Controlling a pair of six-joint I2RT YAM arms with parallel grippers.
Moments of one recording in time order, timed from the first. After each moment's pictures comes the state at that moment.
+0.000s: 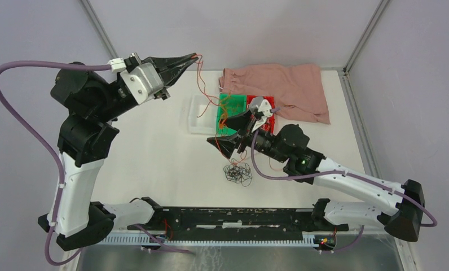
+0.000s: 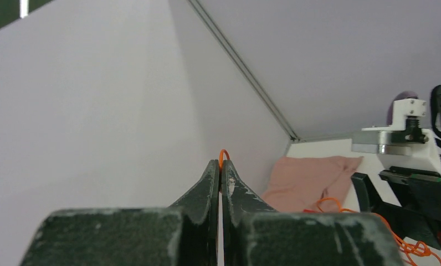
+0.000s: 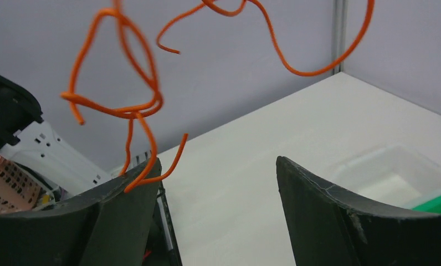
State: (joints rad) left arm -0.61 1.18 1.98 -0.45 0.48 0.55; right arm 1.03 1.09 0.92 0.42 -0.08 0.28
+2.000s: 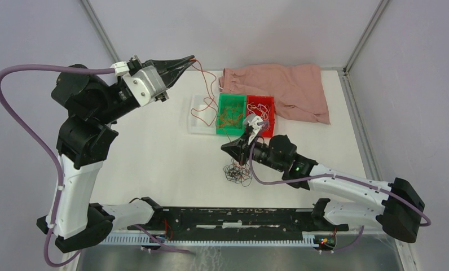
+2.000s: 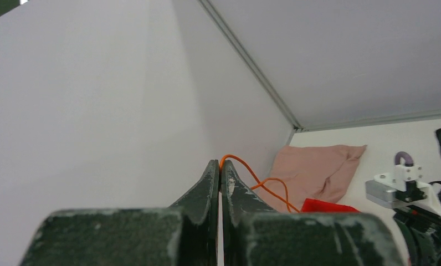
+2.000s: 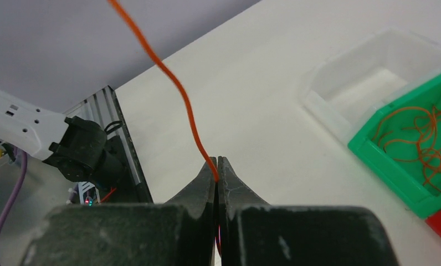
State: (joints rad) left arm -0.61 1.16 1.95 -0.51 0.50 0.56; right arm 1.00 1.11 0.70 0.38 -0.08 0.27
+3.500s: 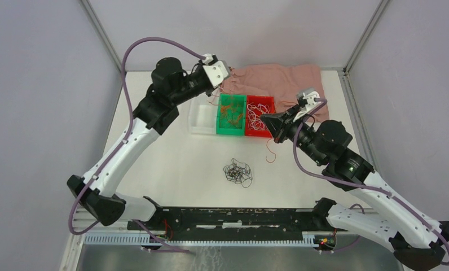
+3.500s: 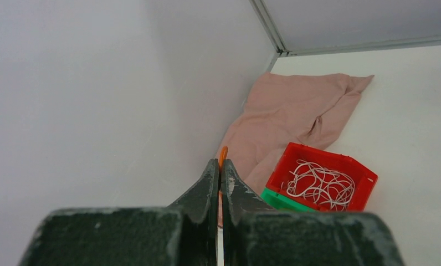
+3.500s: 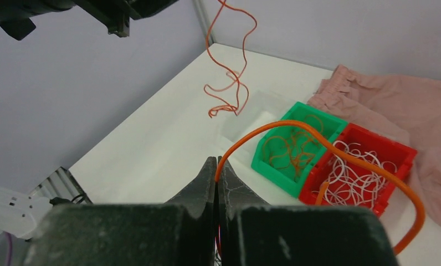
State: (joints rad) left arm -0.61 1.32 1.54 -0.20 0.37 0.59; right arm 0.82 0.82 1.01 -0.16 0.10 0.28
